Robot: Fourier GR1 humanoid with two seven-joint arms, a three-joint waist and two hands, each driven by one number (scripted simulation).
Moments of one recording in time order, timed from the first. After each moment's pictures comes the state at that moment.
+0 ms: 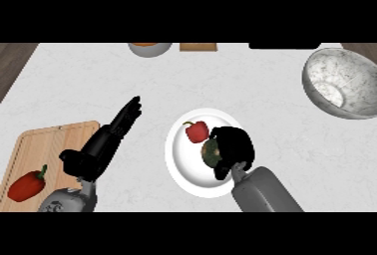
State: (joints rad) left arm -0.12 0.16 -0.19 -1.60 0.05 -0.13 0.07; right arm -0.36 -0.01 0.46 -1.30 0.89 0.26 0.70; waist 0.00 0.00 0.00
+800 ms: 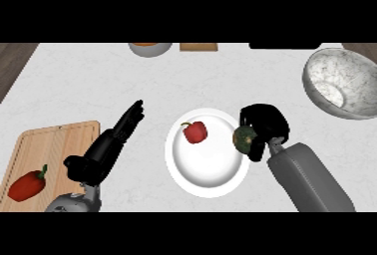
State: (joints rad) left arm -0.08 0.11 -0.18 -1.62 0.00 -0.15 0.07; right arm -0.47 -0.22 0.34 -1.20 0.90 0.26 0.40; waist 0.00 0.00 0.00
